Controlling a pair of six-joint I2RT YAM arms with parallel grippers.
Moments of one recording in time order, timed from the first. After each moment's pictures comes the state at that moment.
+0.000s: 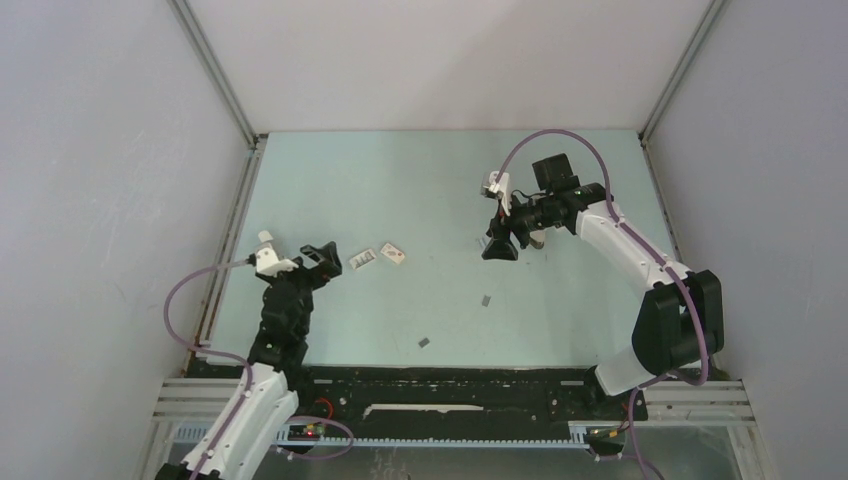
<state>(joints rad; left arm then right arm) -0.22 0.49 0.13 0.28 -0.31 -0.50 0.33 1.52 1.24 -0.70 -0.85 -0.67</state>
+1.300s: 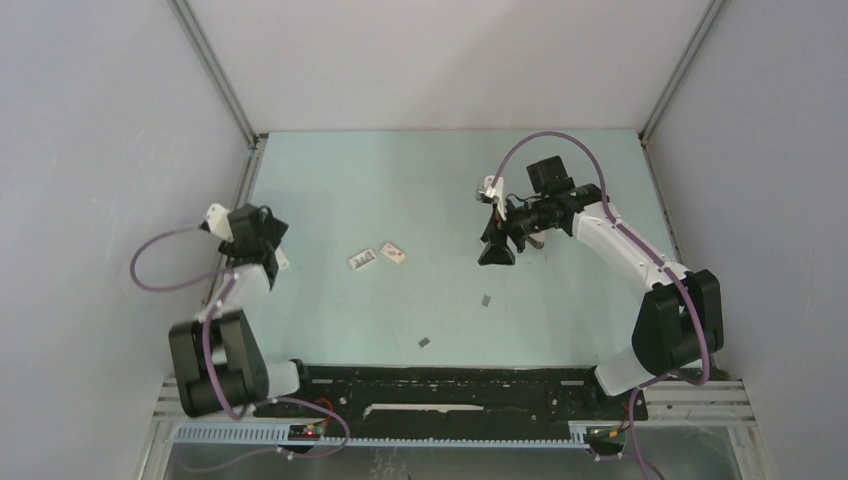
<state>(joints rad) 0.25 1.21 0.55 0.12 -0.28 -0.72 0.36 1.52 1.24 -0.72 -0.88 -0.69</state>
